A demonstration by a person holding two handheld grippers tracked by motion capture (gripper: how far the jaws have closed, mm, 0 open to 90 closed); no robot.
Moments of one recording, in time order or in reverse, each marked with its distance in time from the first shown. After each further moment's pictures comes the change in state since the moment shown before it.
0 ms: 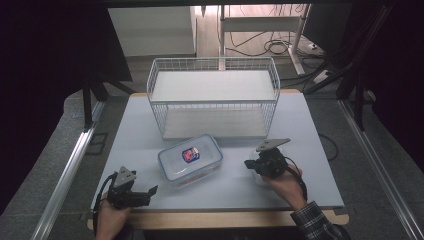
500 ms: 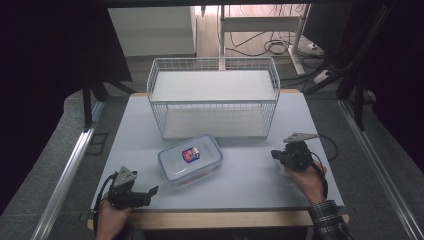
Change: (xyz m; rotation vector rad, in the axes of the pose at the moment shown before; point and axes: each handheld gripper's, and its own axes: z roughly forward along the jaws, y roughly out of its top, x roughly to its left) left arm -0.001 0.001 0.001 0.001 -0.018 -0.015; right arm -0.057 -0.024 -0.035 -0.033 -0.199 0.123
